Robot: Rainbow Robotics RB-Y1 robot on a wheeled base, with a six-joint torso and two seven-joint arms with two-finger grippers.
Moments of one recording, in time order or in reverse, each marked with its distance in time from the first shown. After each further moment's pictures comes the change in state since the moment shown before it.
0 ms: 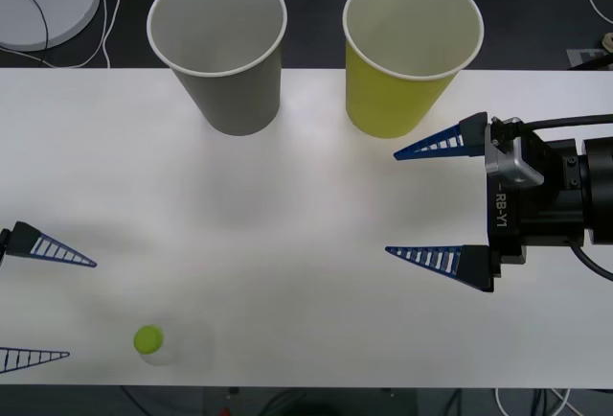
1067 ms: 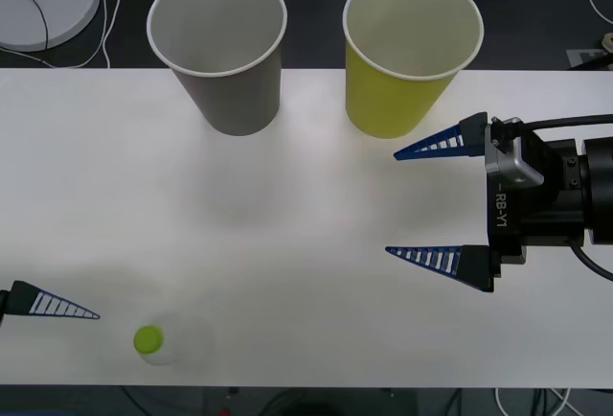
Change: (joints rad) right arm 0.000 0.000 0.000 0.000 0.000 0.000 0.000; left arm 0.264 -0.073 0.073 -0.139 0.008 0.101 -0.132
